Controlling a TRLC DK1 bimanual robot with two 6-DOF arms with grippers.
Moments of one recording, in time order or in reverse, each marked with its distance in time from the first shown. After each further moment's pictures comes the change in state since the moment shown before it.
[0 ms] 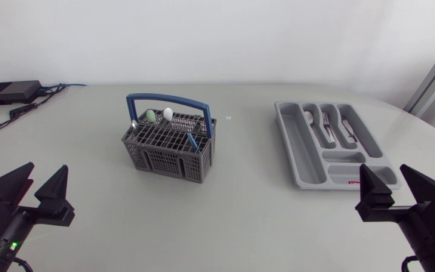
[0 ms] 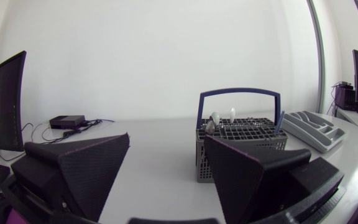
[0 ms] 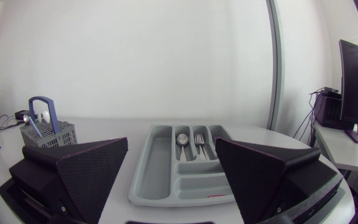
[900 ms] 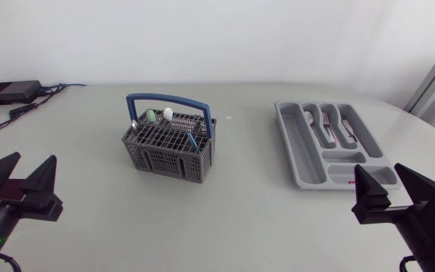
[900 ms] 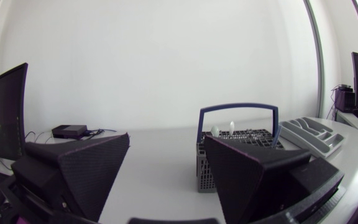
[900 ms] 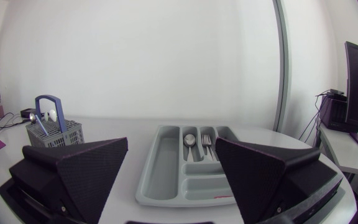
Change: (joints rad) left arm 0.002 0.012 0.097 -0.043 0.000 0.011; right arm 0.047 0.000 0.004 0.000 -0.002 -0.003
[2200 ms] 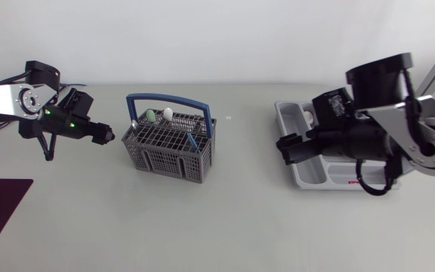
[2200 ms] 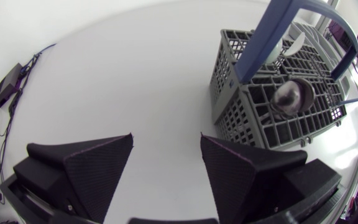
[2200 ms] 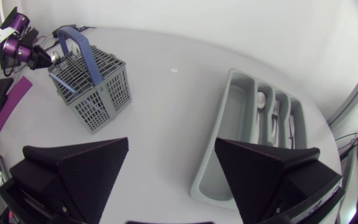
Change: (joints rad) left arm 0.084 1.711 0.993 -0.257 0.180 0.317; right arm 0.333 1.197 0.765 -0.254 -0.001 -0.053
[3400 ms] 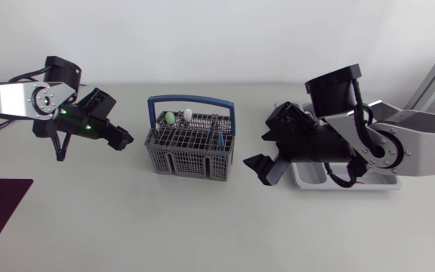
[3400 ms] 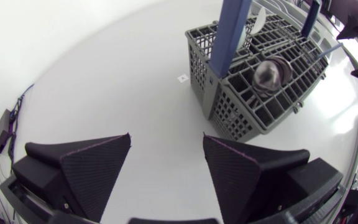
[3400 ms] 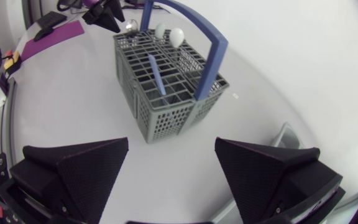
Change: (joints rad) left arm -0.139 -0.071 -0.037 -0.023 0.004 0.130; right arm 0.093 0.145 0.019 0.118 -0.212 -0.396
